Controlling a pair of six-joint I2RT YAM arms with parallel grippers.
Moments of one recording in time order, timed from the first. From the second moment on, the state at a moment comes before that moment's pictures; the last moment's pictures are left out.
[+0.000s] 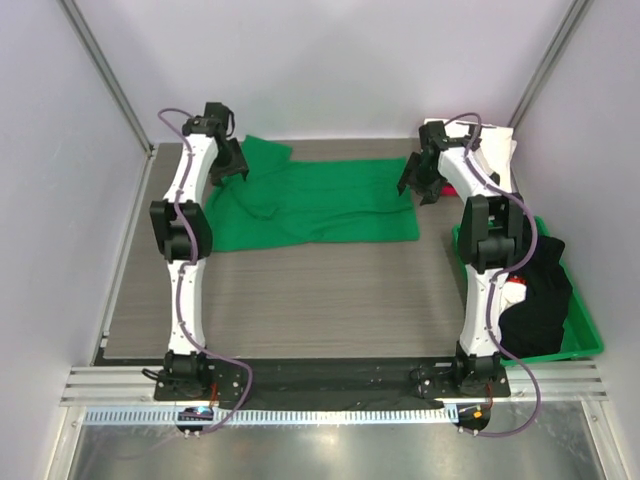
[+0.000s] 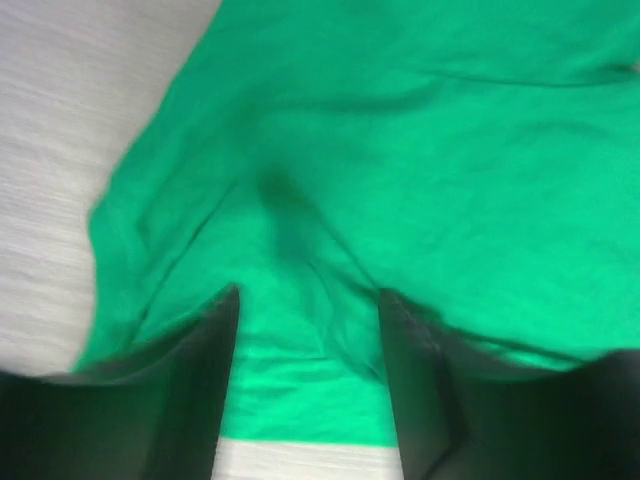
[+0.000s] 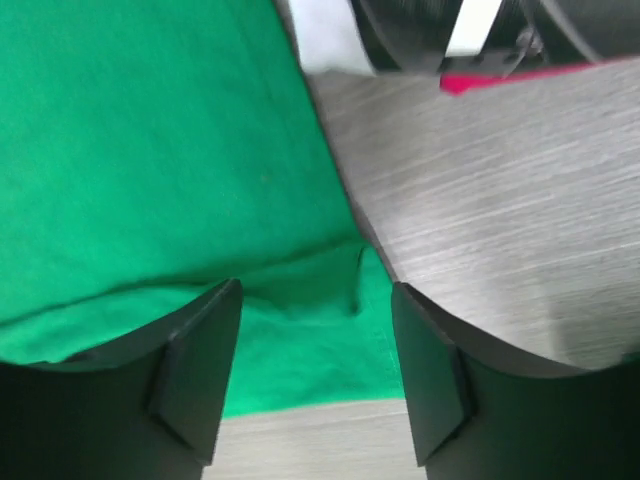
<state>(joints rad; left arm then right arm) -0.09 2.46 2.51 -1.16 -0.09 -0.46 0.10 2.18 1.87 -0.84 0.02 0.54</state>
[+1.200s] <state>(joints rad) 0.14 1.62 0.91 -0.31 0.02 -0.80 0.09 1.87 1.23 -0.54 -0.07 0.55</state>
